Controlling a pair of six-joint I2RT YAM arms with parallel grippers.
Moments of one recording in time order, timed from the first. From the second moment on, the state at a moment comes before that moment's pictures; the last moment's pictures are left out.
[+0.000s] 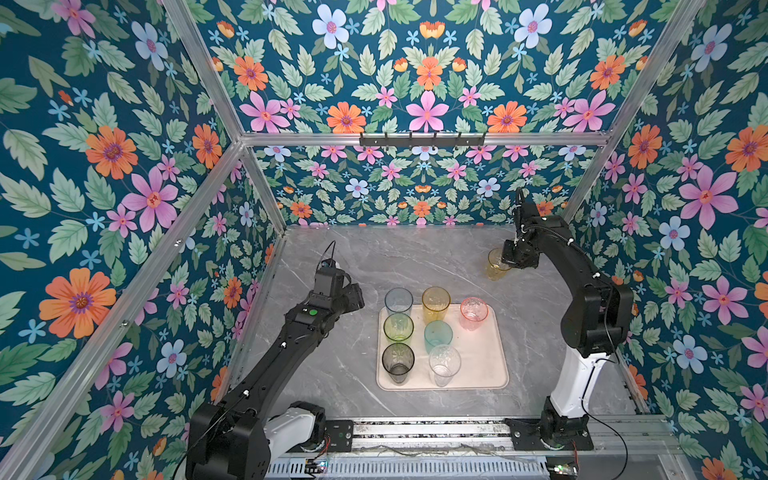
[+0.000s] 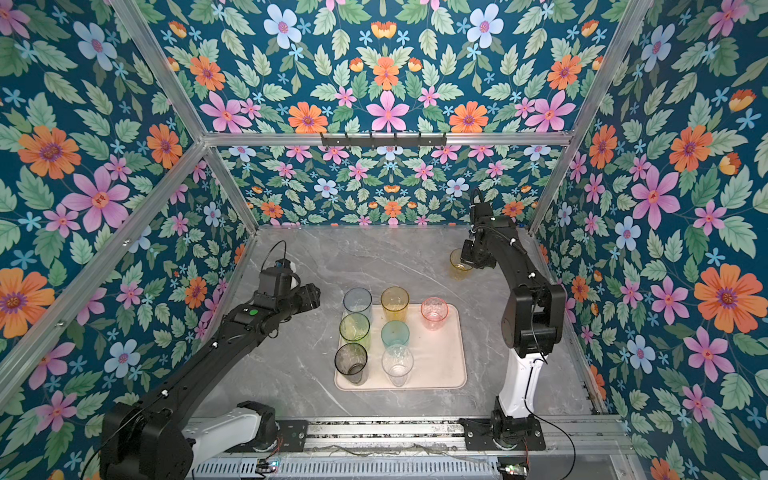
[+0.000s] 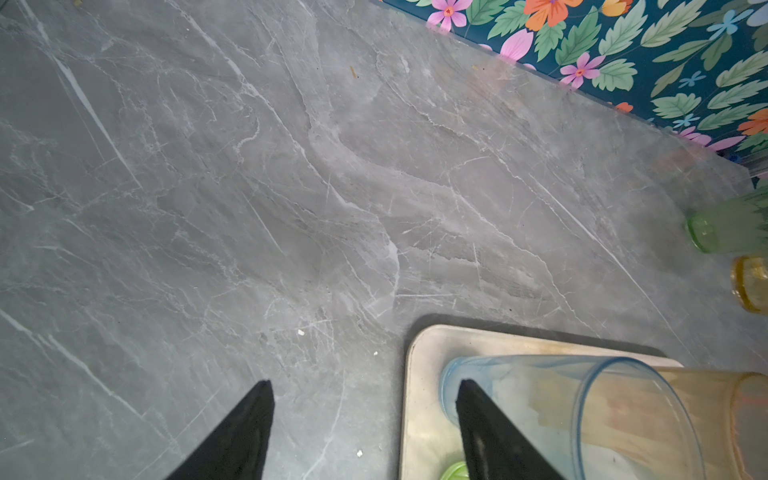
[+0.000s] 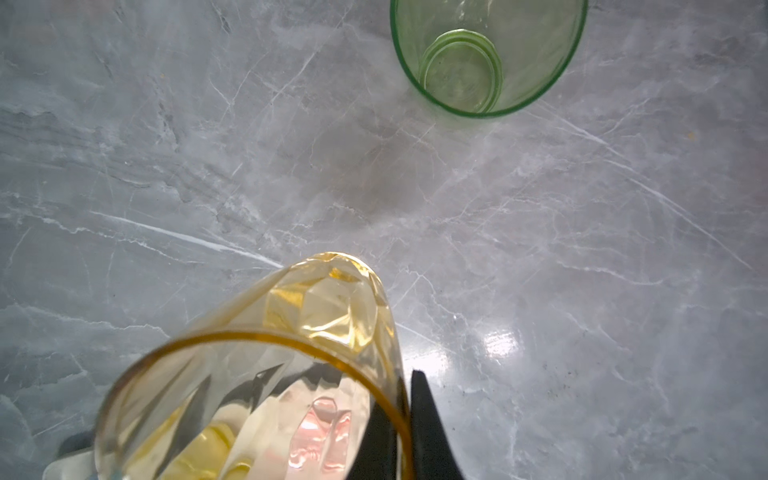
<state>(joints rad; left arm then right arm) -0.32 1.14 0.82 -0.43 -0.07 -0.47 0.09 1.92 1.82 -1.12 0.05 0.40</state>
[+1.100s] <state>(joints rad) -0.32 1.15 0.82 -0.42 -0.06 -0.47 0.20 1.33 1.36 -1.18 0.07 0.42</state>
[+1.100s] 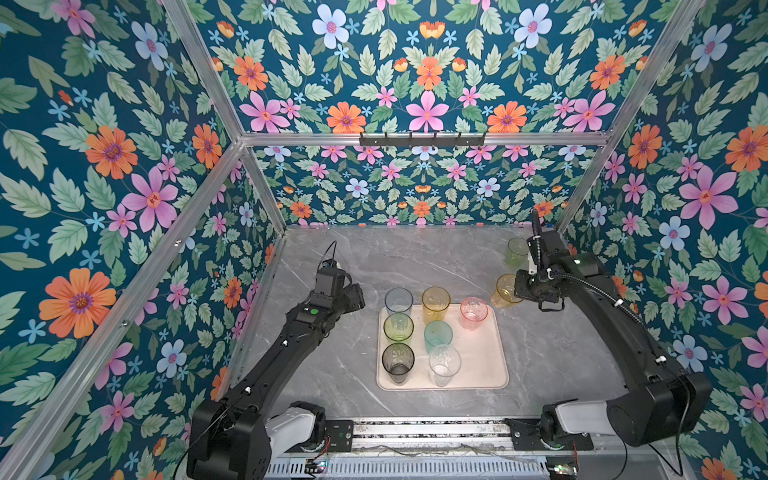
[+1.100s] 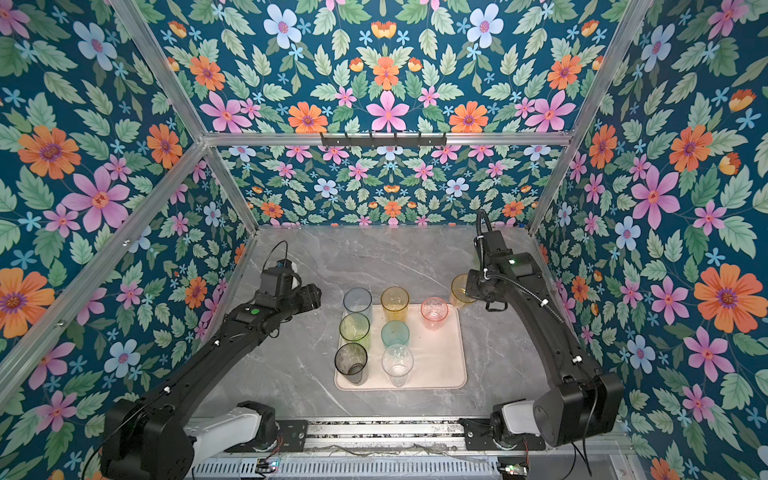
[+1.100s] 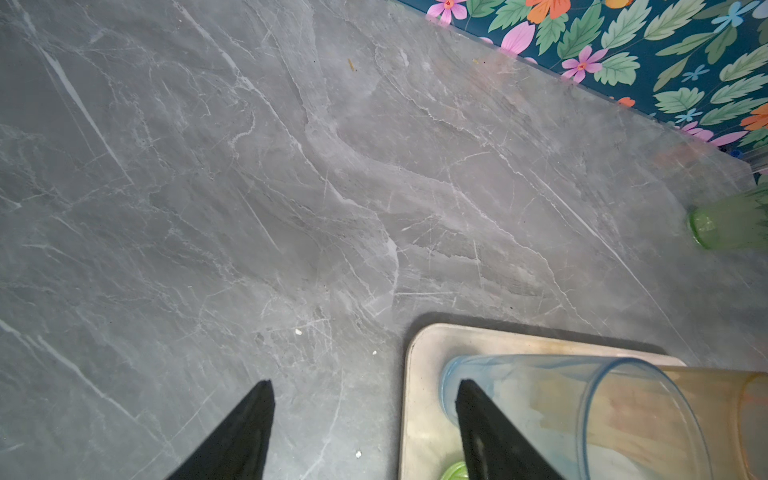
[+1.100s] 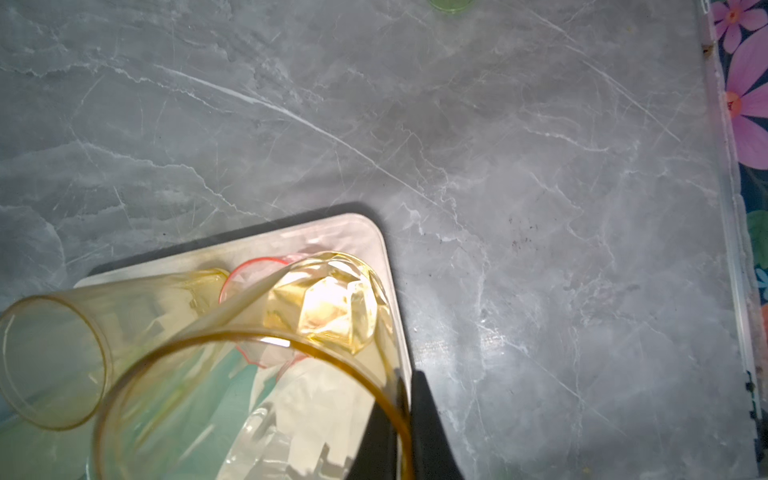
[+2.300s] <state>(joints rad) -0.32 1.15 0.79 -0.40 -0.05 -0.49 0.61 1.17 0.97 -1.12 0.15 0.63</state>
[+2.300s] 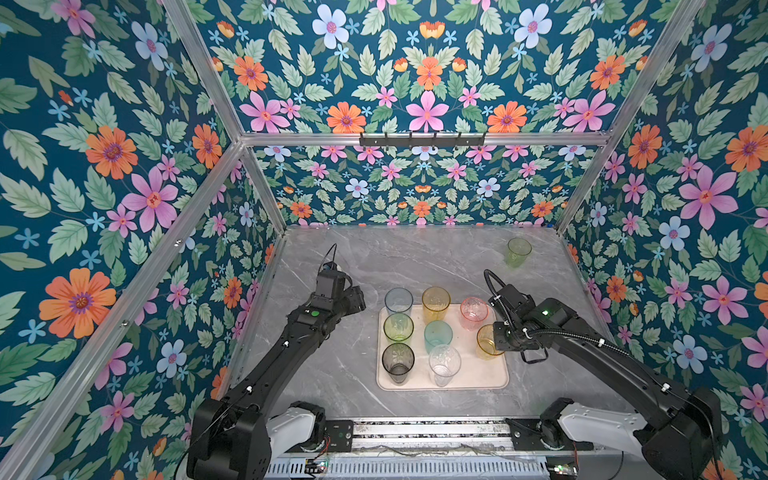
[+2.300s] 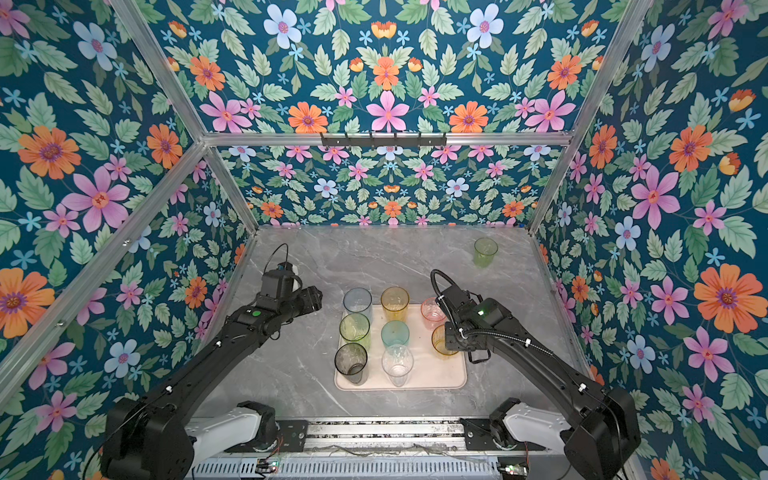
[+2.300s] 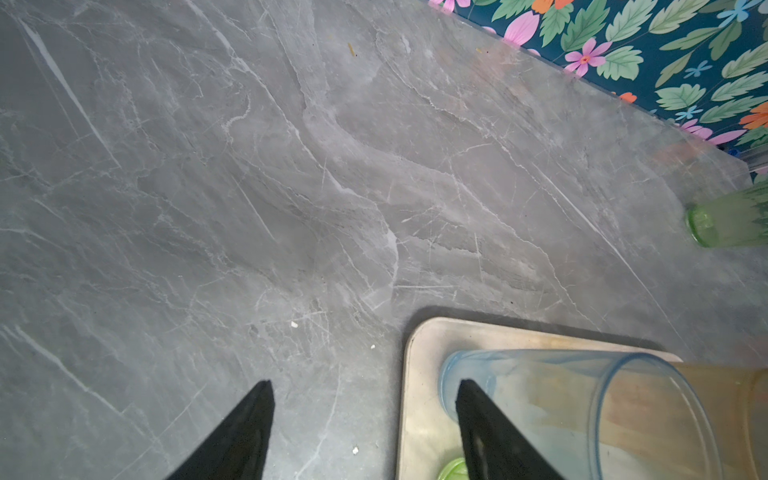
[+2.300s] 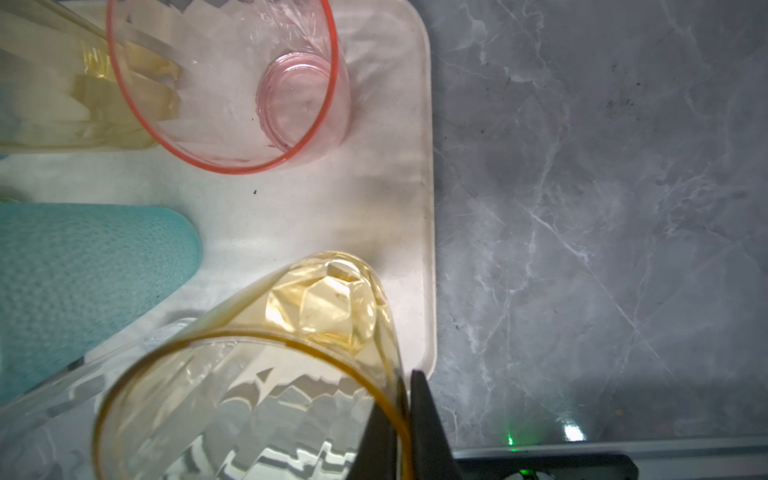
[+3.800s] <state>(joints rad) -0.32 1.17 0.81 -0.40 -0.06 -0.49 0.62 1.31 0.89 -0.93 0.12 0.68</state>
